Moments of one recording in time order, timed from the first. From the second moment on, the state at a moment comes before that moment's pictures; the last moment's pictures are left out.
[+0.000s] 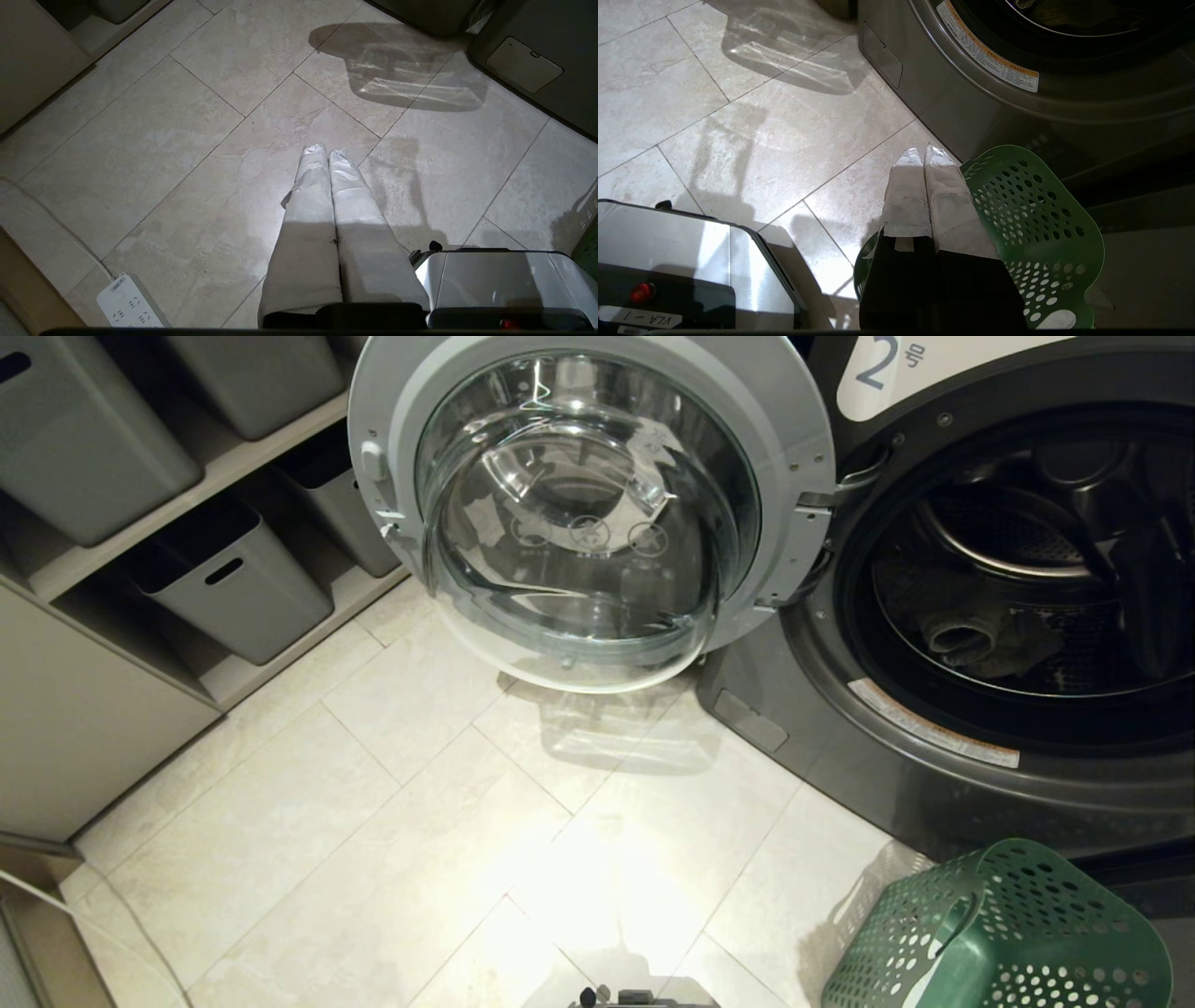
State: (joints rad) left arm 0.00 0.00 0.00 0.00 0.00 0.01; right arm 0.00 0.00 0.00 0.00 0.06 -0.19
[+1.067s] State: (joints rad) left arm 0.00 0.00 0.00 0.00 0.00 0.02; right arm 0.00 0.00 0.00 0.00 0.05 -0.19
